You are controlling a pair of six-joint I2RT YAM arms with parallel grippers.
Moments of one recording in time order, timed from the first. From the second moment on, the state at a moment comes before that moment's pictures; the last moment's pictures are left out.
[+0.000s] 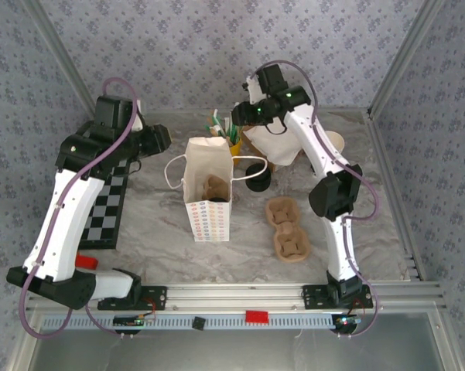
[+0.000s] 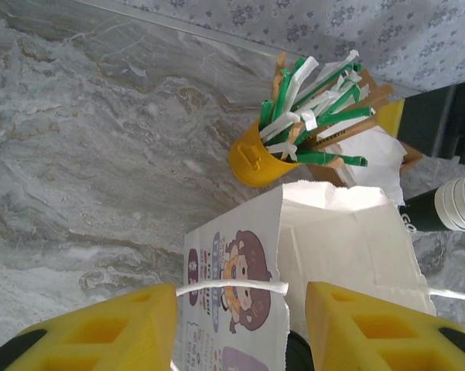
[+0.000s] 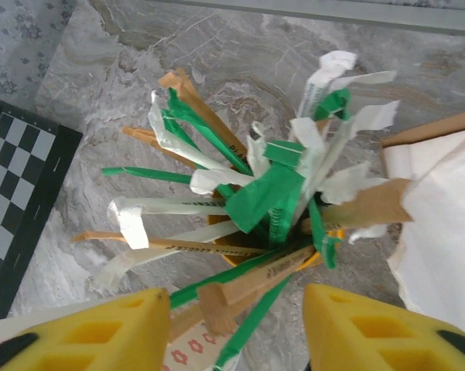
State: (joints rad) left arm -0.36 1.30 1.75 -1.15 0.01 -0.52; right arm 0.43 2.21 2.42 -1.05 -0.33 0.20
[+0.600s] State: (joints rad) left arm -0.33 1.30 1.74 -1.13 0.03 -0.52; right arm 0.45 2.23 2.46 -1.05 -0.33 0.16
